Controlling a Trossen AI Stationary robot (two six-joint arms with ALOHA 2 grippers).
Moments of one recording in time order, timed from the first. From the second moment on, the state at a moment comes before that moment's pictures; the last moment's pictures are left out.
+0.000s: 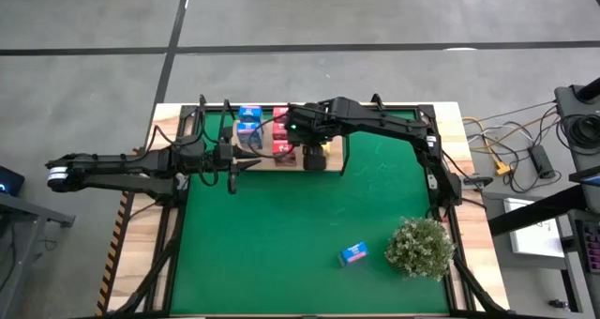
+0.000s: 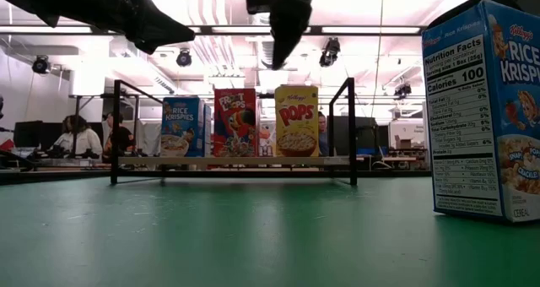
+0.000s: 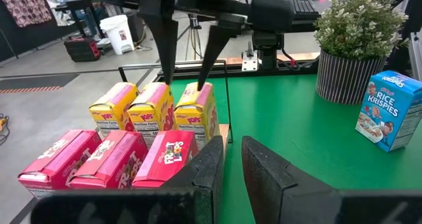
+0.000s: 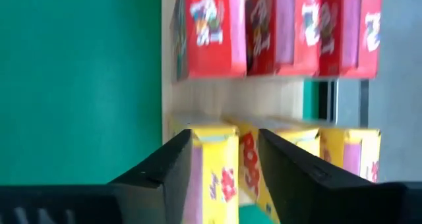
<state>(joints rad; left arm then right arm) 0.15 0.76 0.50 0.08 -0.04 0.12 -0.18 2.11 2.30 -1.35 0.16 -0.25</state>
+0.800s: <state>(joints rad) 0.15 0.76 0.50 0.07 -0.04 0.12 -0.18 2.12 2.20 -1.31 0.15 -0.29</state>
